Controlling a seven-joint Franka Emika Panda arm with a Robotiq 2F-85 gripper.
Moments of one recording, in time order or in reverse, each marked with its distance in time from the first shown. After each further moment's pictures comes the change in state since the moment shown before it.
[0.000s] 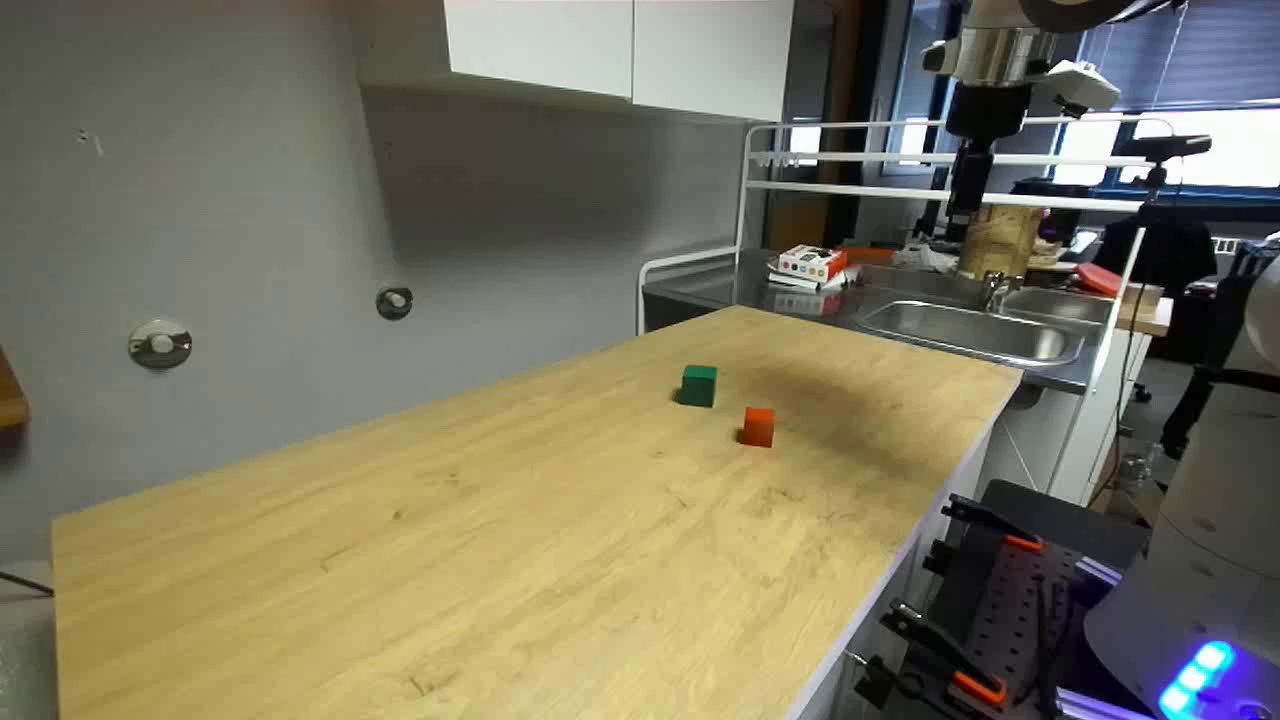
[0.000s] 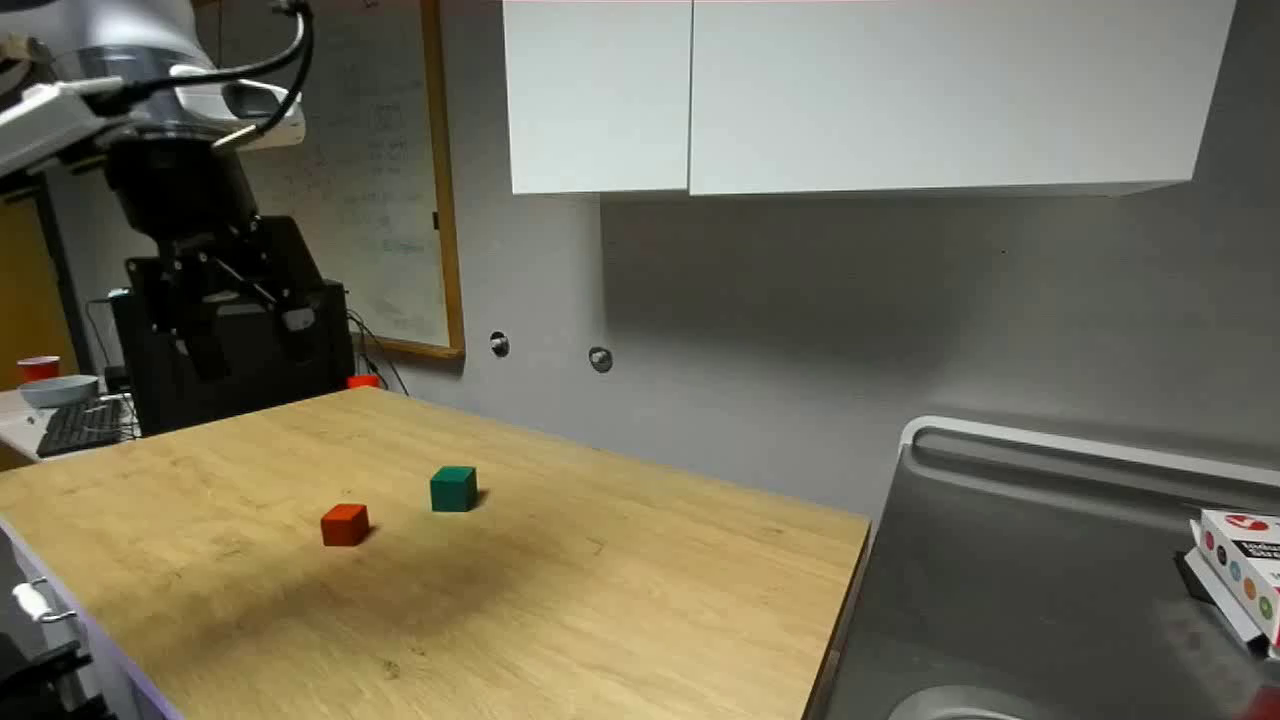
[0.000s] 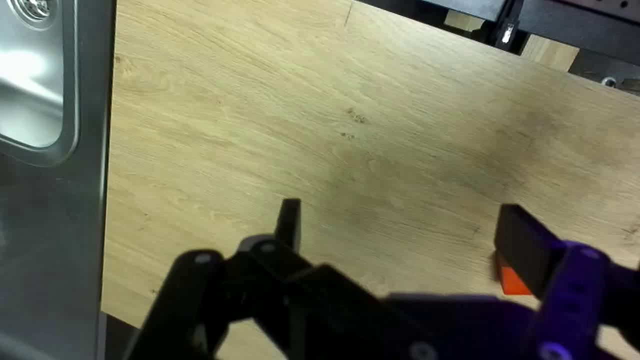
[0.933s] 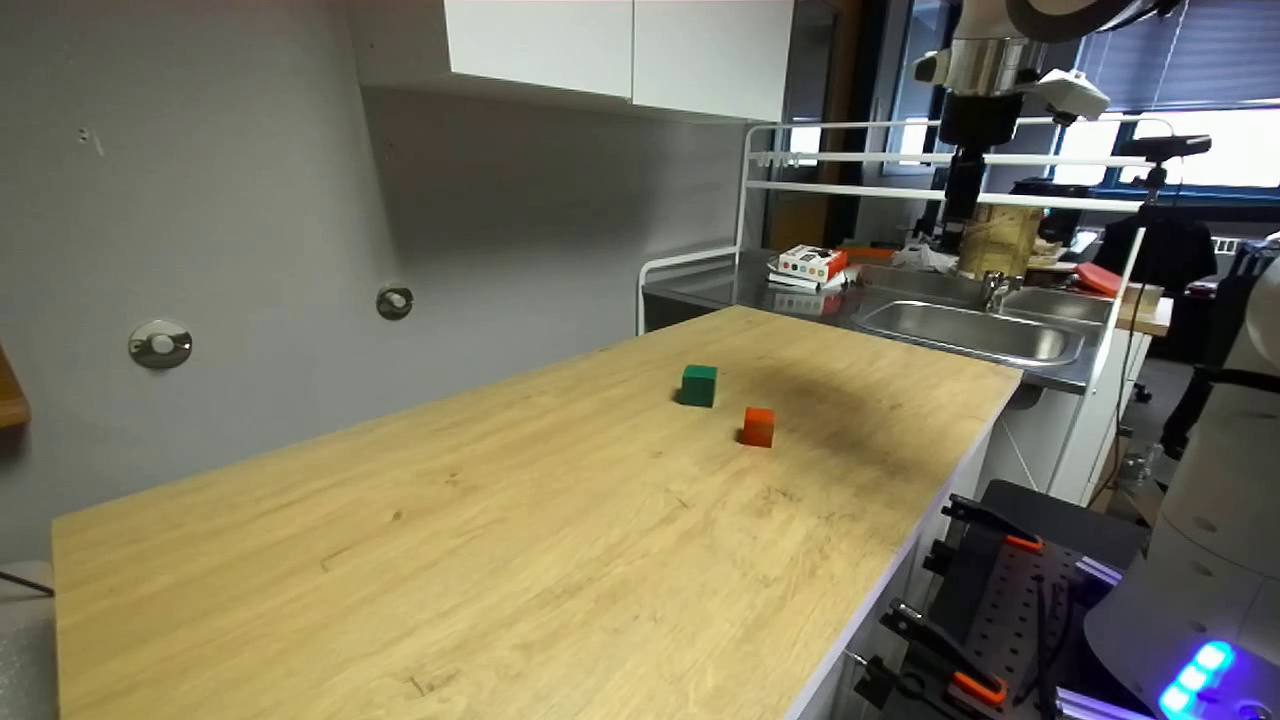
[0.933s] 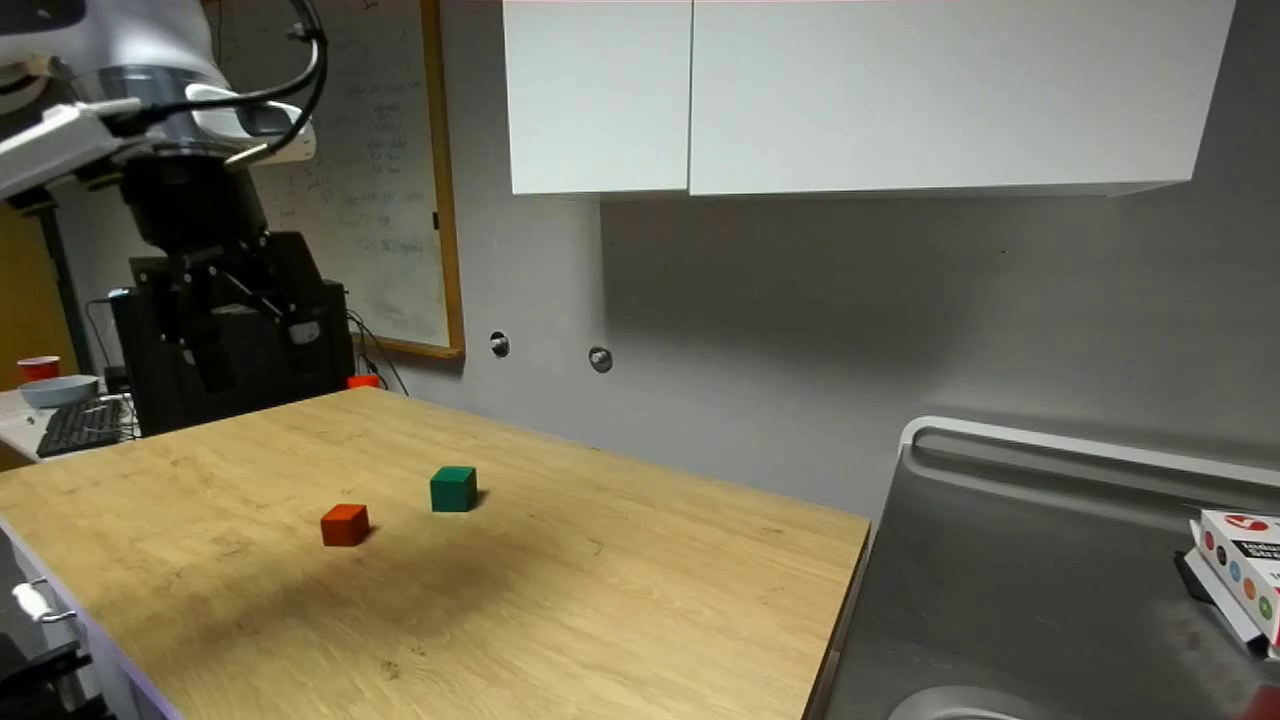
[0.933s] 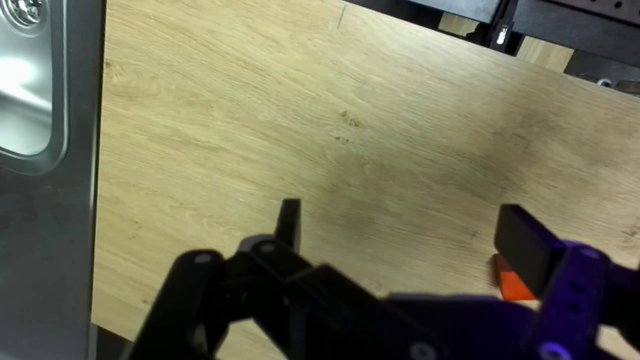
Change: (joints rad) arm 0.009 0.034 0.000 0.000 0.003 0.007 0.020
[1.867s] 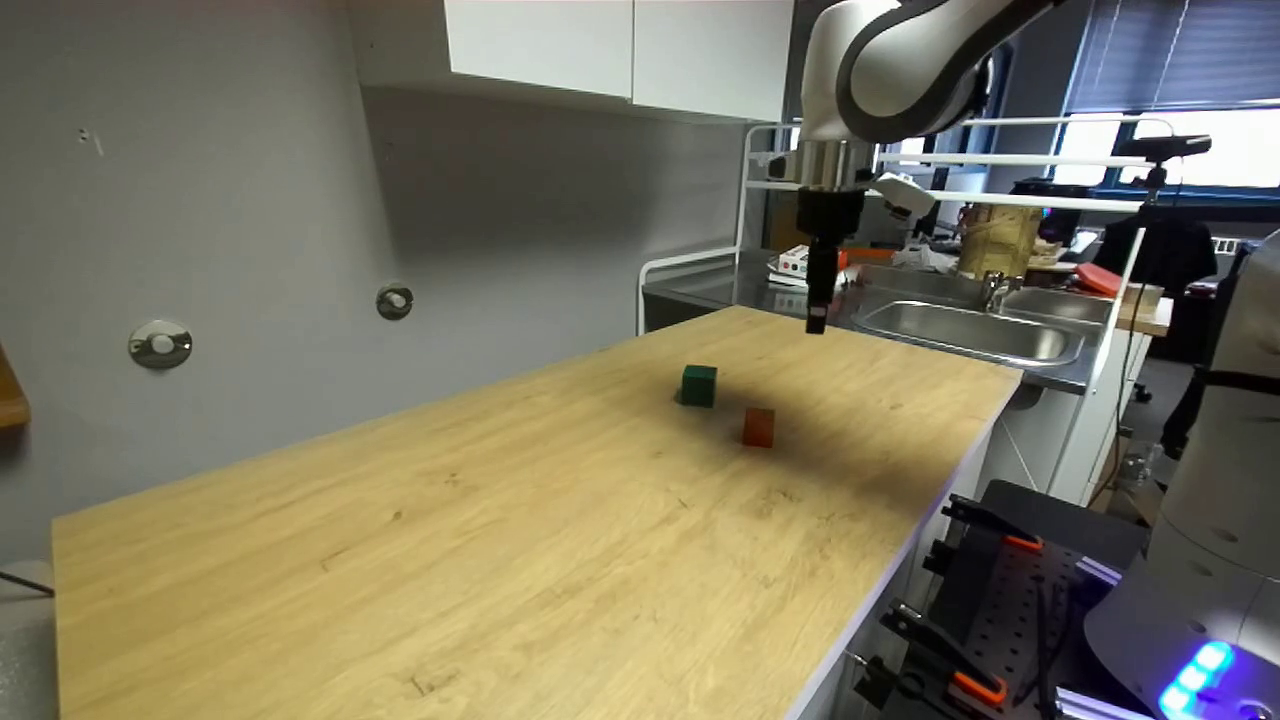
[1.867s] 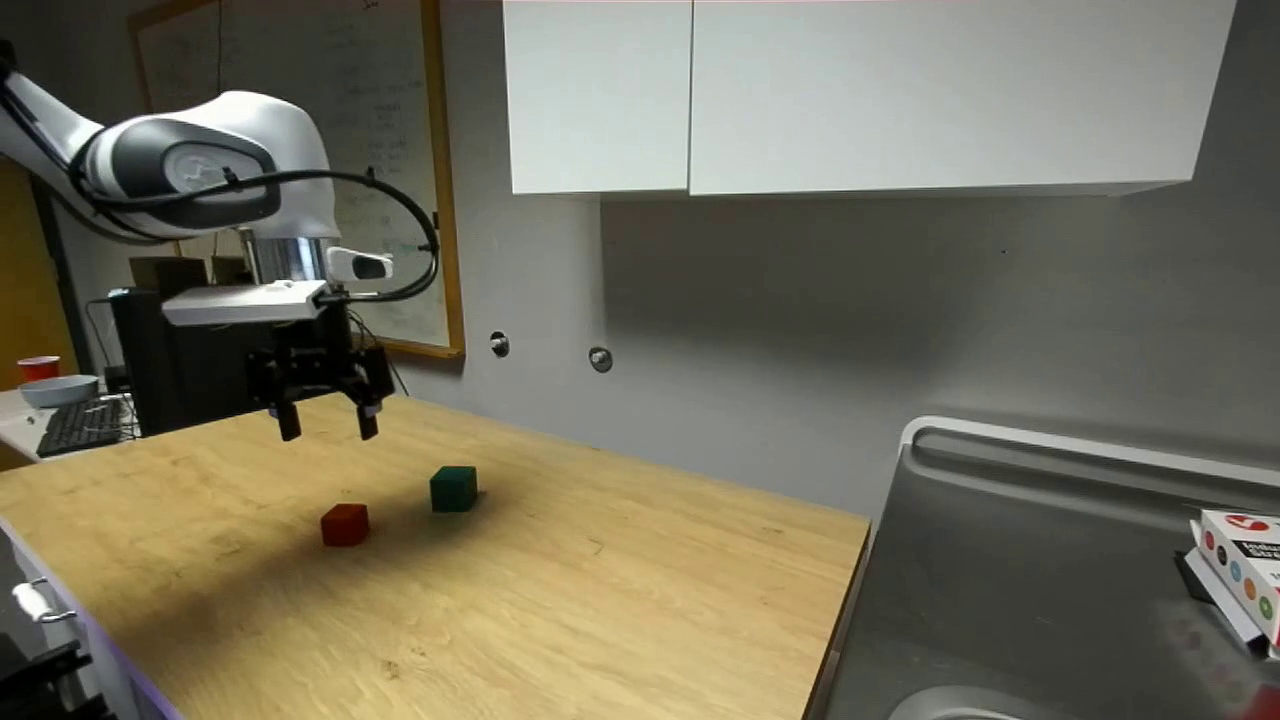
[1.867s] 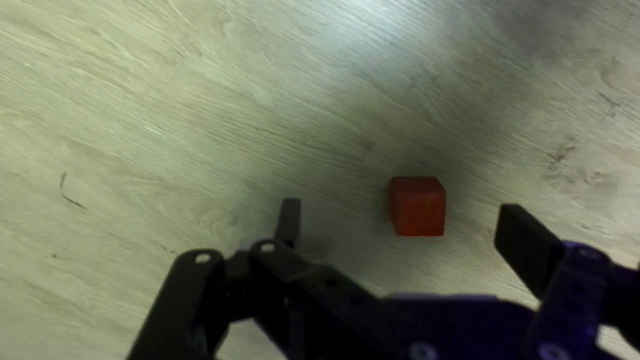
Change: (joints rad) arm 0.221 0.469 0.056 0.079 0.232 0.270 0.003
